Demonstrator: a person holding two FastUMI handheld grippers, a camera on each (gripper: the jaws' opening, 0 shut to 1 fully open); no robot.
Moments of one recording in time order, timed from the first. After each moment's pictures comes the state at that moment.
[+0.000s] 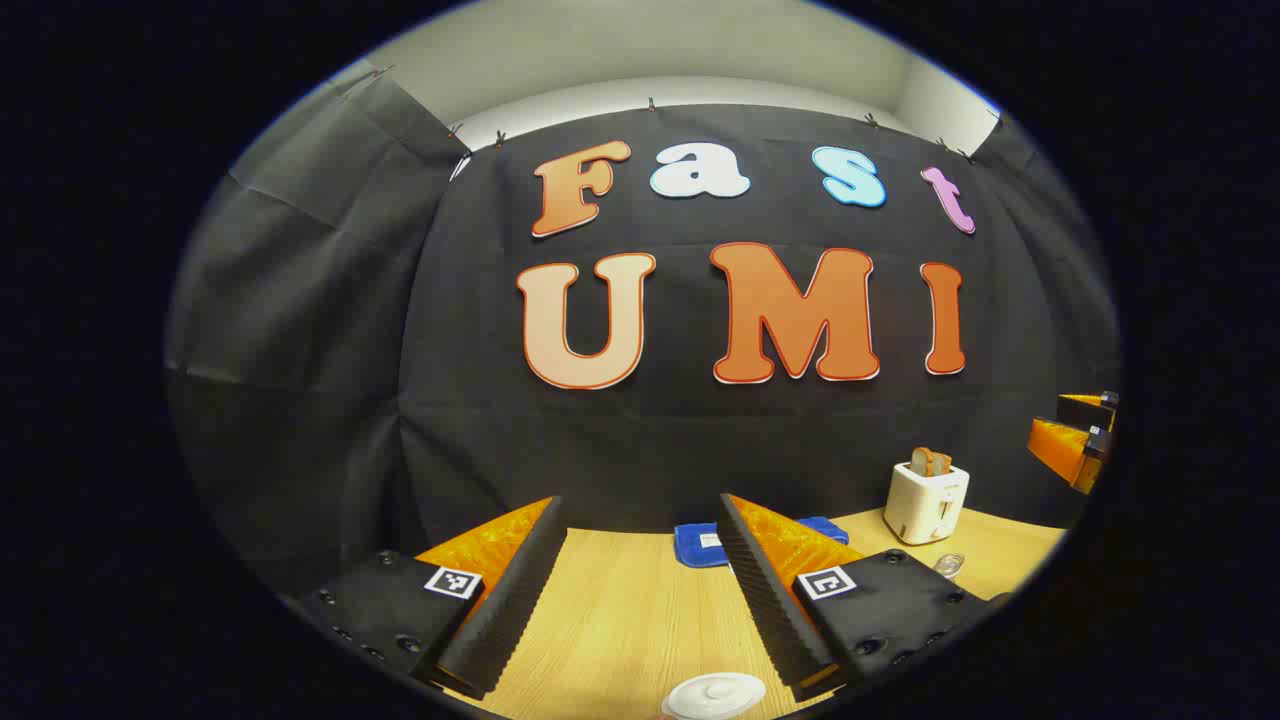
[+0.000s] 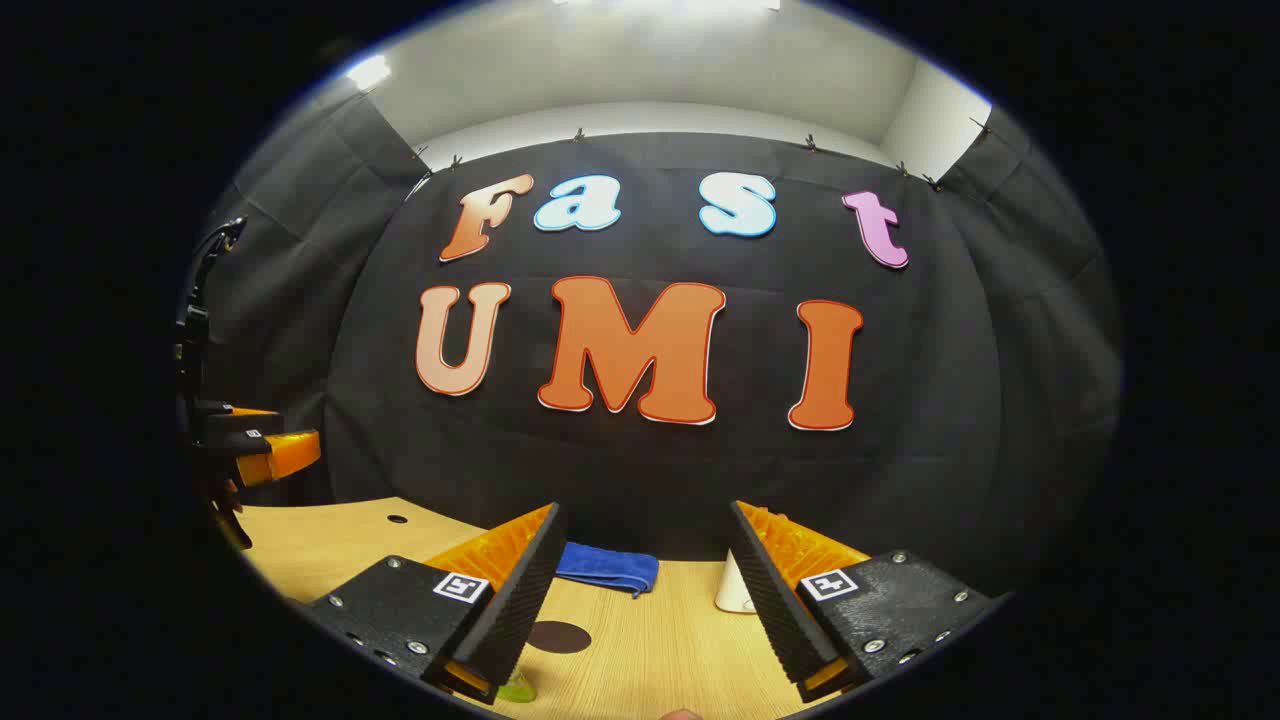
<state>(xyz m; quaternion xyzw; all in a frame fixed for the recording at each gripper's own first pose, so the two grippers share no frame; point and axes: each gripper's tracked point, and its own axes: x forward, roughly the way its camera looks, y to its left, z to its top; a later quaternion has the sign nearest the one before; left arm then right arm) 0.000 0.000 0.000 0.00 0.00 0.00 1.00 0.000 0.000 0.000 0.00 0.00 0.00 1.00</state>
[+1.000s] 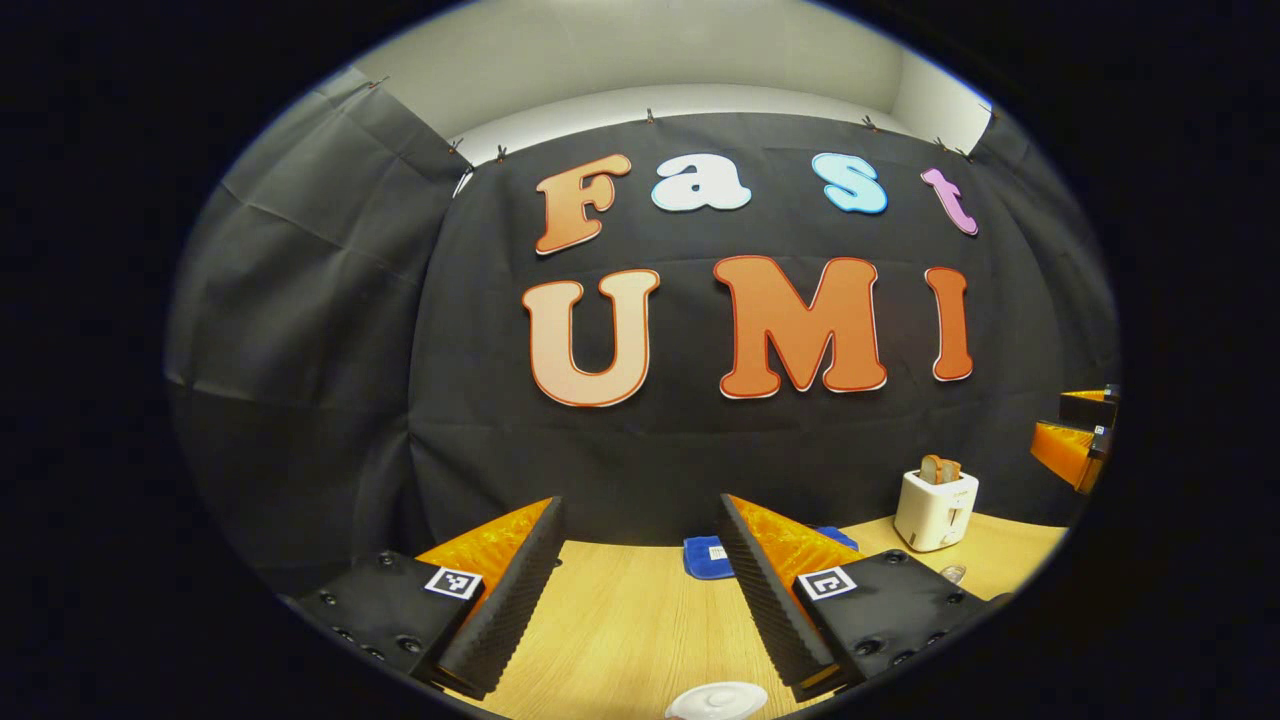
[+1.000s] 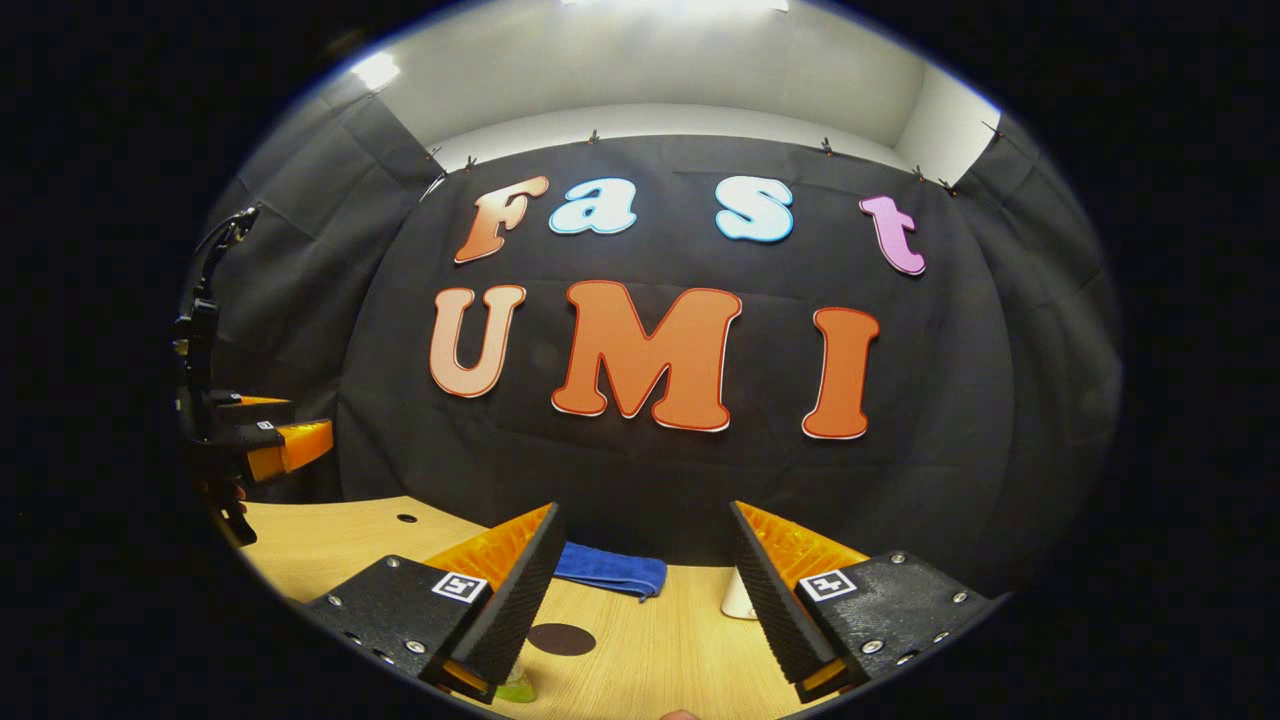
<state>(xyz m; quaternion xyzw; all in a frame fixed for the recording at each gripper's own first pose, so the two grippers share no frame) 0.000 -0.006 0.005 0.01 -0.01 0.00 1.00 0.001 0.010 0.005 0.00 0.00 0.03 1.00</state>
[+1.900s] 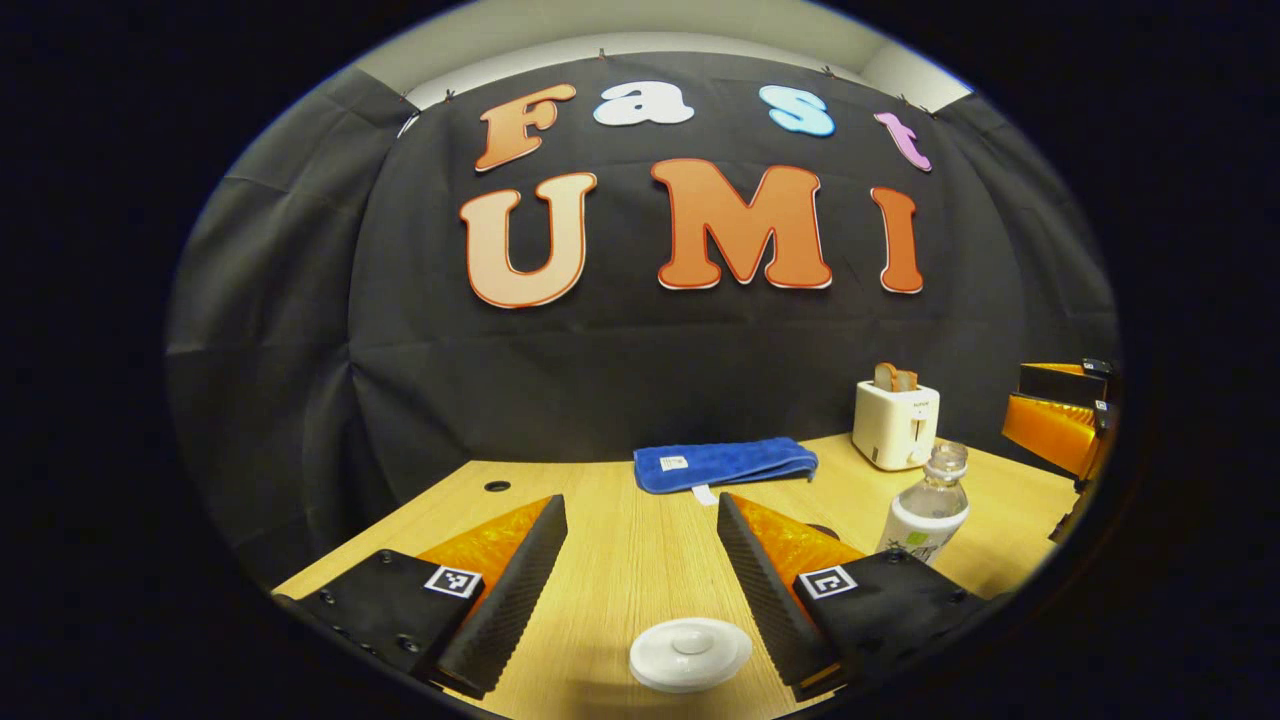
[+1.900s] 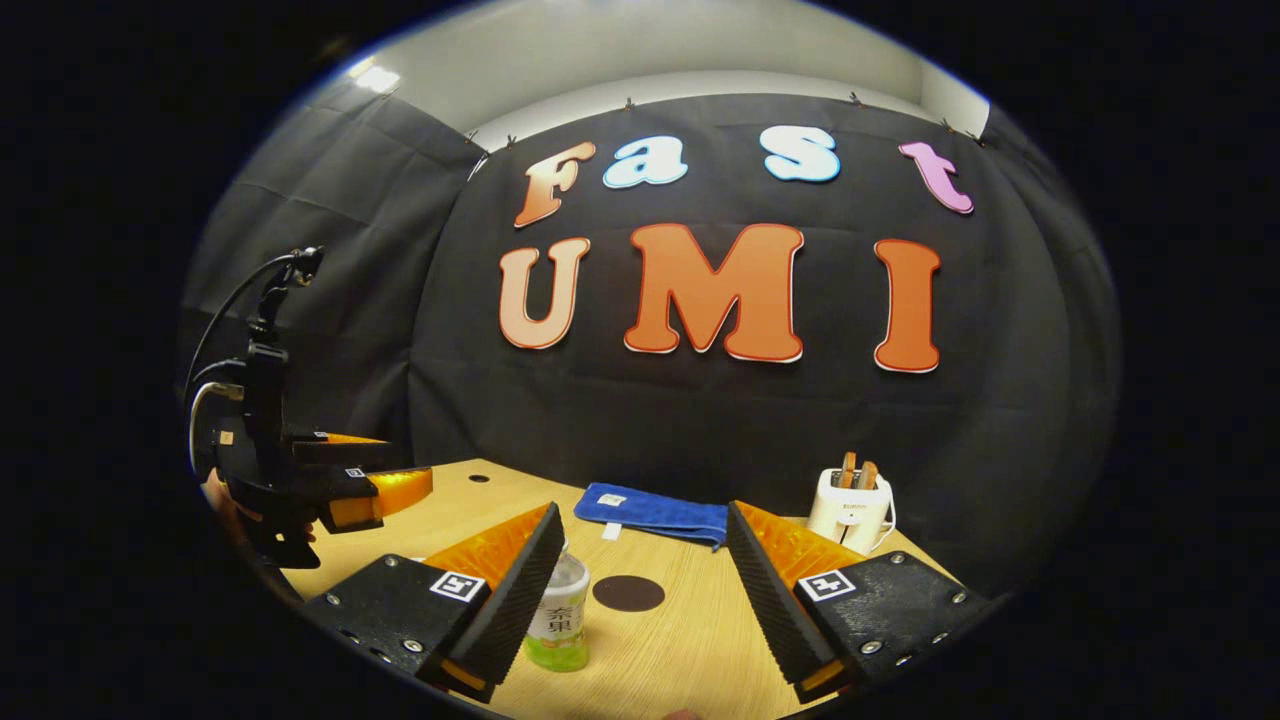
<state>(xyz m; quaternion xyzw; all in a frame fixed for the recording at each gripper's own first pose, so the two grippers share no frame) -0.013 -0.050 -0.113 0.03 0.10 -0.07 0.99 -0.030 0.059 -0.075 0.02 0.07 0.13 0.99</state>
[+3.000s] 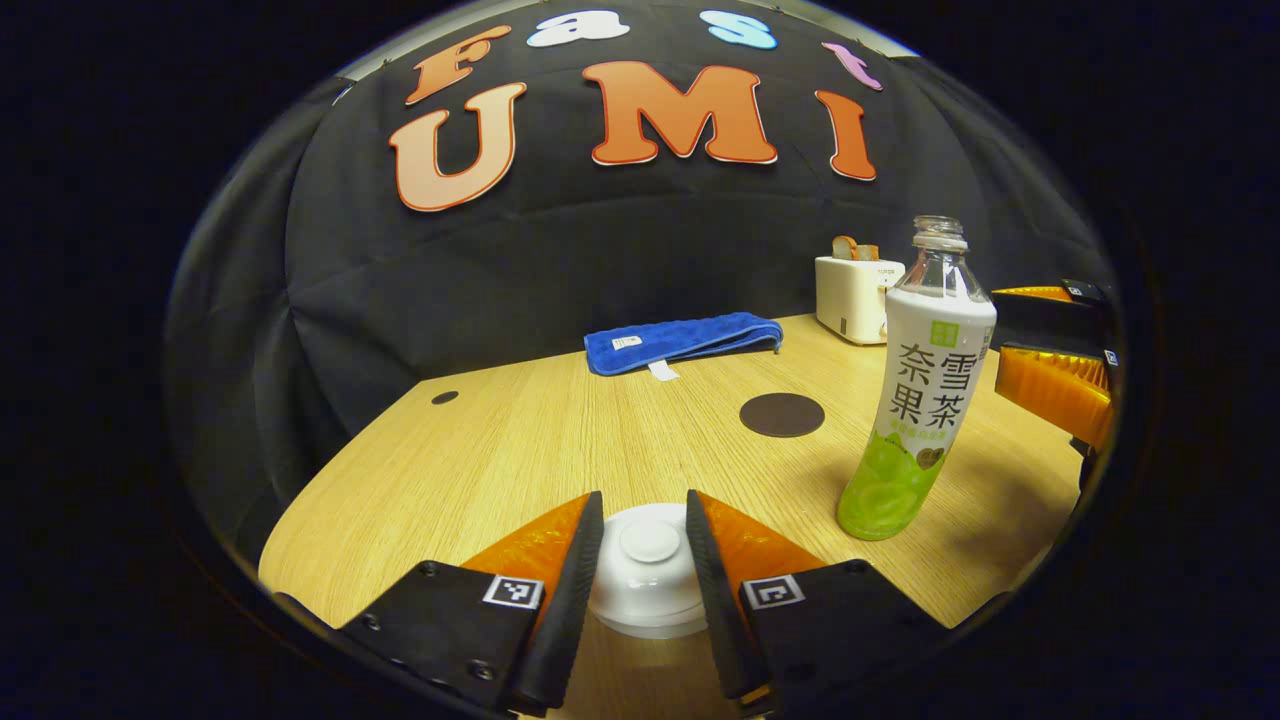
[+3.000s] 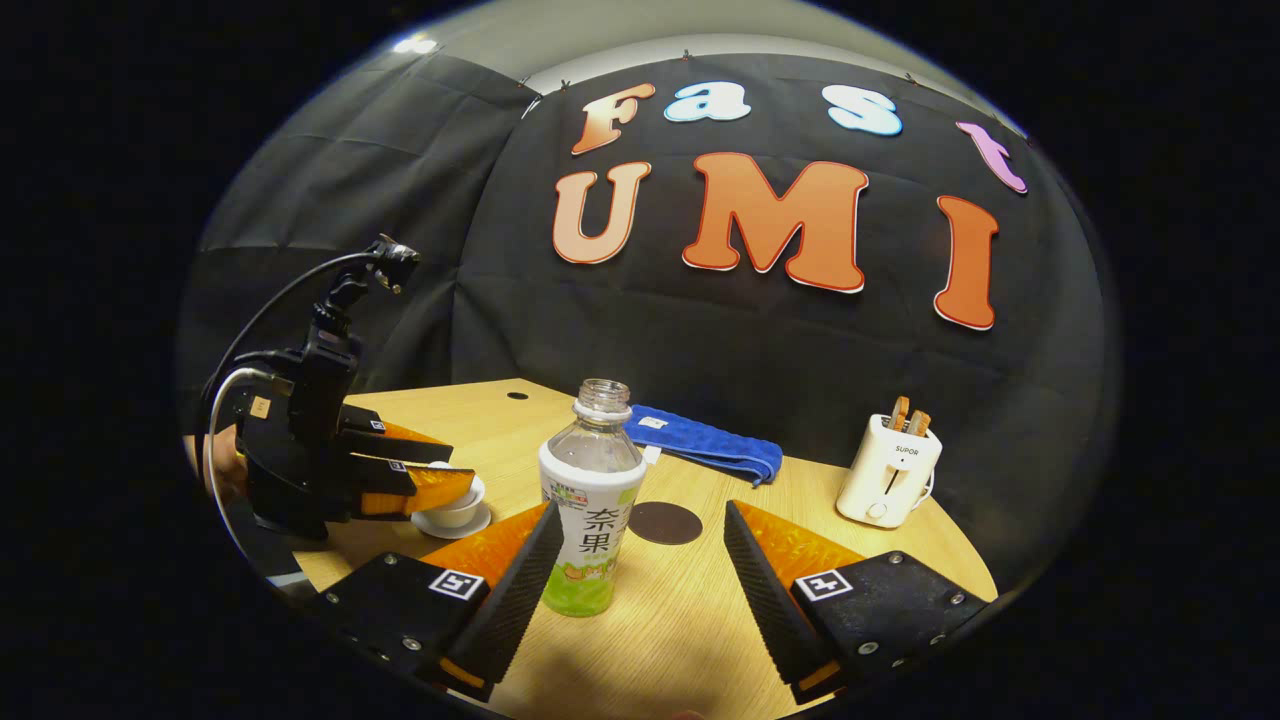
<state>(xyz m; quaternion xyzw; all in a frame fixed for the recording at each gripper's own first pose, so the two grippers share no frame) -0.036 -0.074 -0.227 0.09 0.23 -0.13 0.96 -0.051 0.084 -0.142 -0.03 0.15 0.20 0.97</state>
